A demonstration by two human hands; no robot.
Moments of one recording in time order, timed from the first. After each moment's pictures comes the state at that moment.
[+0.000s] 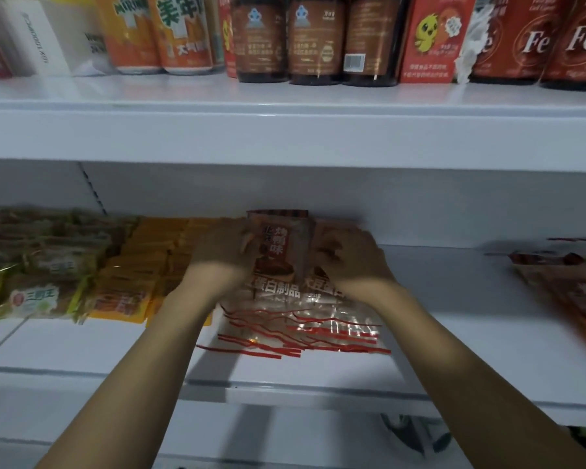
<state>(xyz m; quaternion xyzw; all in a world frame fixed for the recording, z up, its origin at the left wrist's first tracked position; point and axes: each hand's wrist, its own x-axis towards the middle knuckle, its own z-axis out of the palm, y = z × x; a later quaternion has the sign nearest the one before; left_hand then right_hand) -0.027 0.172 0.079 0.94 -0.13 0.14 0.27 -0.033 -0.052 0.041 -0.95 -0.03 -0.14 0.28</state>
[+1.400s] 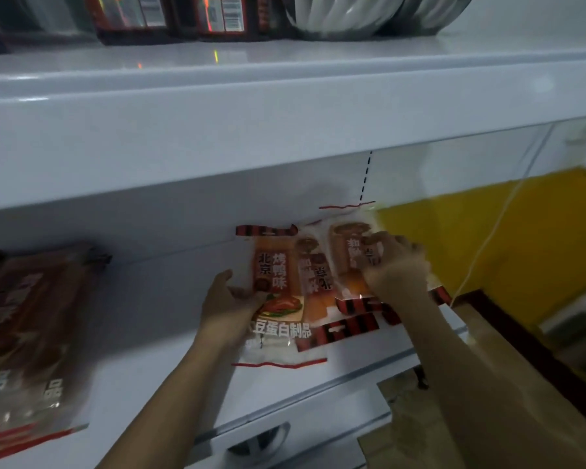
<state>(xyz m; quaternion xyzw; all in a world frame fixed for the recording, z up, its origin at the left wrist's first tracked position) -0.071 -0.260 -0.032 0.79 -0.02 -0.16 0.58 -0.159 -0.526 -0.039 -0.92 0.28 -0.24 0.15</state>
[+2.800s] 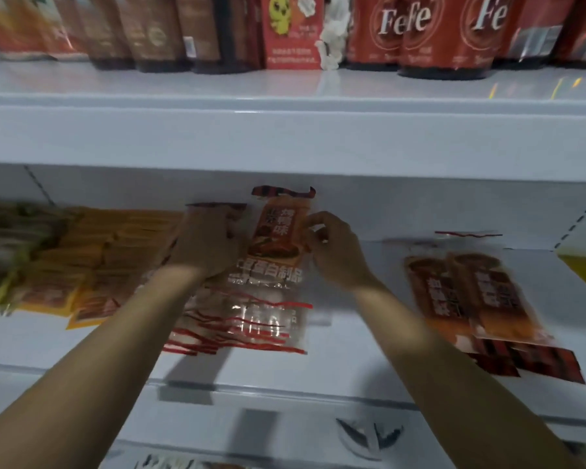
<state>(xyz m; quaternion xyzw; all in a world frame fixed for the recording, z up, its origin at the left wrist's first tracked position) -0.004 0.063 0.071 0.95 -0.10 0.13 0.25 -0.021 -0.157 0.036 -0.85 -0.02 -0.13 0.50</state>
